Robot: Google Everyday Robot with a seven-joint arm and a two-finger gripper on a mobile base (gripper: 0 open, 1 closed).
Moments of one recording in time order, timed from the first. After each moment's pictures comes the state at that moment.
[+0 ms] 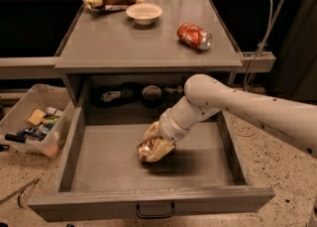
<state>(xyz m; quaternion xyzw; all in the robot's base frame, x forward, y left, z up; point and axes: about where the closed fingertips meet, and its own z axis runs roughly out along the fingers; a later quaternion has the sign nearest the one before) 0.515 0.013 0.631 -0.73 0.60 0.25 0.22</state>
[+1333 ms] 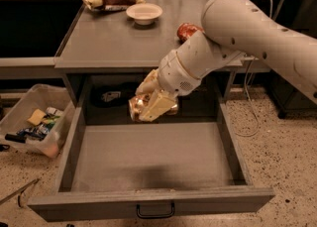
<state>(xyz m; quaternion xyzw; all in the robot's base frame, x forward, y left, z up) 0.506 0.021 0.845 -0.73 0.59 0.21 0.28</state>
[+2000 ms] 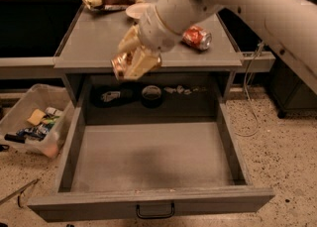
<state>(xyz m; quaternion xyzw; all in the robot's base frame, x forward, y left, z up) 0.574 0.055 0.917 -0.78 0.51 0.13 0.33</state>
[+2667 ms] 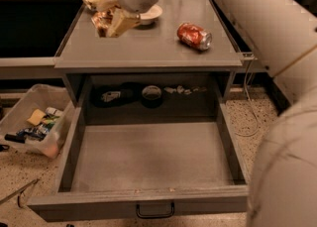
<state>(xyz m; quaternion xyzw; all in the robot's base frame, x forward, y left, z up) 0.672 0.107 0.983 -0.81 0.42 0.02 0.41</state>
